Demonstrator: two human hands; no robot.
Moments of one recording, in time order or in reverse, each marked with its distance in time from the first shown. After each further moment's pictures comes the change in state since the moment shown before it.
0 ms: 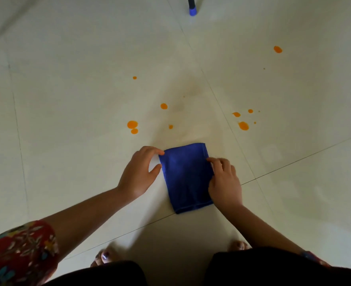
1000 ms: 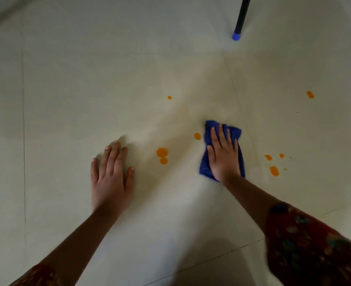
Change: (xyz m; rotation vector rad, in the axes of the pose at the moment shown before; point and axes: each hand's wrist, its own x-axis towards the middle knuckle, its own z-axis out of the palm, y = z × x) left_hand 0.022 -0.120 -0.056 0.378 0.289 -0.284; right_hand 0.192 -0.076 0.037 -0.333 0.010 -0.152
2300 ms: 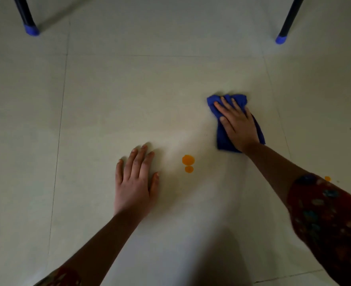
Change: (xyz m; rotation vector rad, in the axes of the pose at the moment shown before) left_hand 0.000 0.003 0.004 0.069 0.016 -0.003; right_hand 0.122 -0.027 -0.011 0.079 0.052 -0.412
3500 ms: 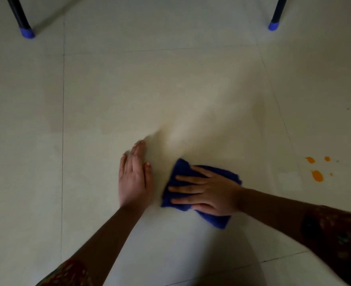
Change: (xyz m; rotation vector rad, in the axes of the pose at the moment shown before) left_hand -0.003 -0.010 0.001 -0.317 0.163 -0.009; right_hand -0.138 -0.096 0.025 -0.191 -0.260 -0.930
